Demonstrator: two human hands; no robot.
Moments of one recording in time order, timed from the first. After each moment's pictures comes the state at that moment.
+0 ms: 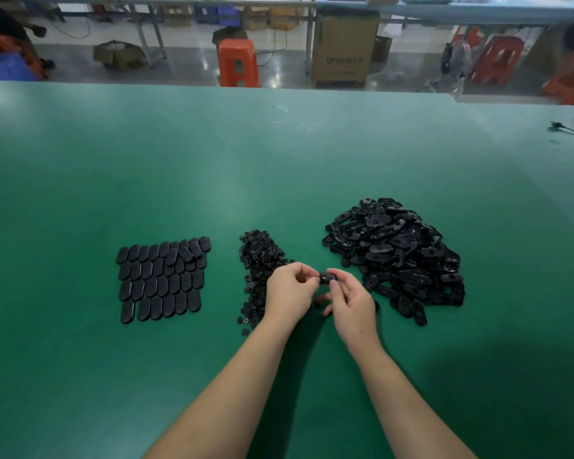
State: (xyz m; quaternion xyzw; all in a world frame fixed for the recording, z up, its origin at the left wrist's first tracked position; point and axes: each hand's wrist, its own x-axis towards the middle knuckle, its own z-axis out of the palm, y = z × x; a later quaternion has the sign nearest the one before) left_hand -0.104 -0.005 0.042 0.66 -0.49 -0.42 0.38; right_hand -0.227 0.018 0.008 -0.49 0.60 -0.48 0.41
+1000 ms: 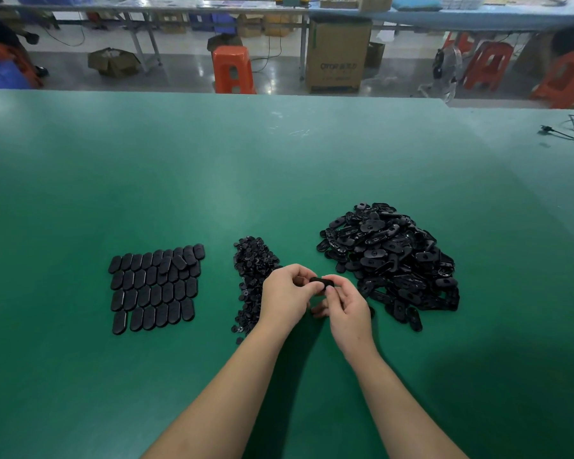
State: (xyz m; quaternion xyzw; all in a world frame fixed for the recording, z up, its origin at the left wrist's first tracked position) left_hand -0.103 -0.009 0.049 0.64 -0.54 -0.41 0.37; right_hand -0.230 0.017 0.005 -0.48 0.57 -0.51 0.44
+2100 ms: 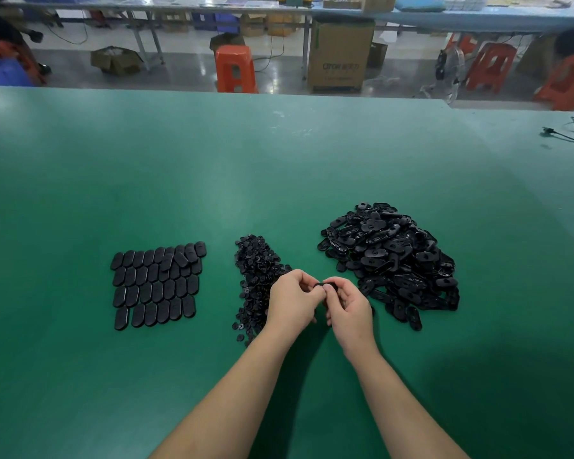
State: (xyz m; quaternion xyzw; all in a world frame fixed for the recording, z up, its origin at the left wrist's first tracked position) left_hand -0.114 0.001 0.046 0.66 -0.51 -0.43 0.35; right_hand -0.231 0.018 0.006 -0.47 0.57 -0.51 0.44
